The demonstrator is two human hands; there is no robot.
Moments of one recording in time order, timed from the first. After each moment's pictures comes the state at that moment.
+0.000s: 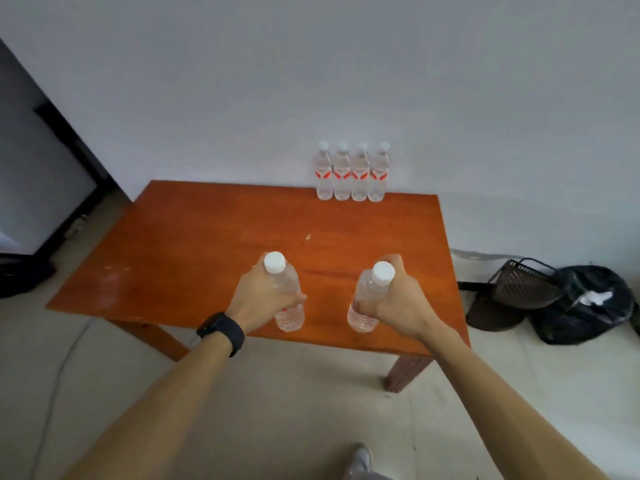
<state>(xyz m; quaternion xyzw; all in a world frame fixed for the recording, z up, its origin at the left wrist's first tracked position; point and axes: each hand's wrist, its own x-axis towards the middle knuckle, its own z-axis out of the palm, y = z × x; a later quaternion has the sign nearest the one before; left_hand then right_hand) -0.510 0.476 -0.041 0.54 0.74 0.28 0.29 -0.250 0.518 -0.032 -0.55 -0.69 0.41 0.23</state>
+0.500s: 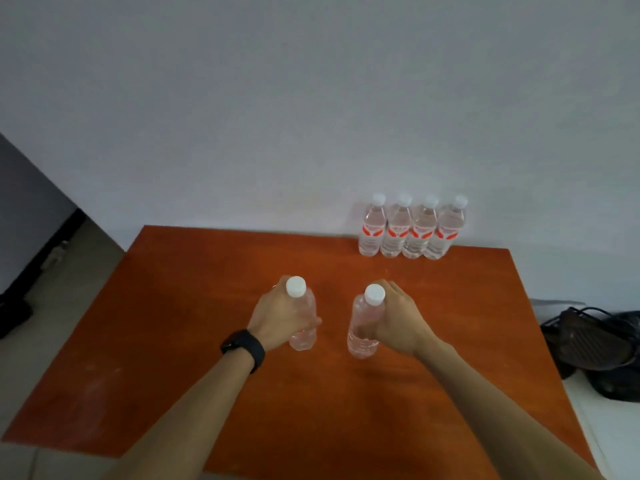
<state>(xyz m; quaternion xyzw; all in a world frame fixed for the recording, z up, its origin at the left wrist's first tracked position) -0.693 0.732 -0.100 0.57 0.72 0.23 0.33 -0.451 0.770 -0.092 -0.55 -0.73 0.37 0.14</state>
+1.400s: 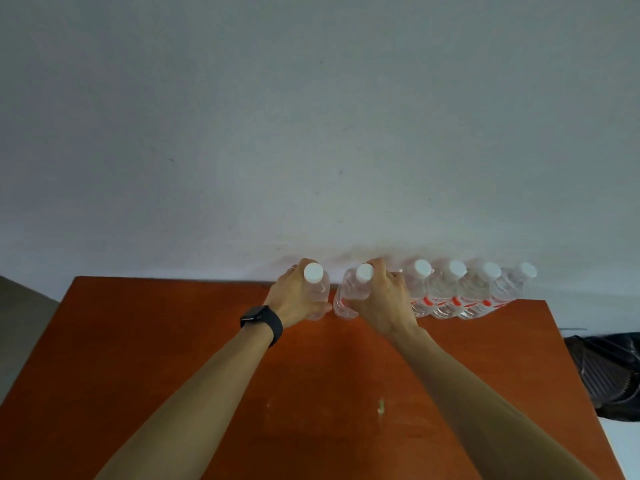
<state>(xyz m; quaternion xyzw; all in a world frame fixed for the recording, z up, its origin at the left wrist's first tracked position) -0.768 1.001 -0.166 0.64 0.66 0.19 0.34 -0.572 1.005 -0.149 -0.66 -0.71 0.21 0.15</state>
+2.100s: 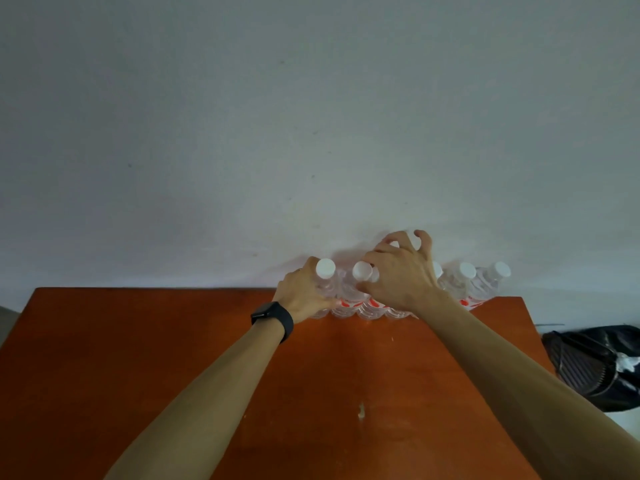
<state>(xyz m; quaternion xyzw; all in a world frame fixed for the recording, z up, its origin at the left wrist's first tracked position) -0.715 1.024 -0.158 0.64 0.66 0.18 0.35 -0.522 1.046 -0.082 -0.57 -0.82 -0.02 -0.06</state>
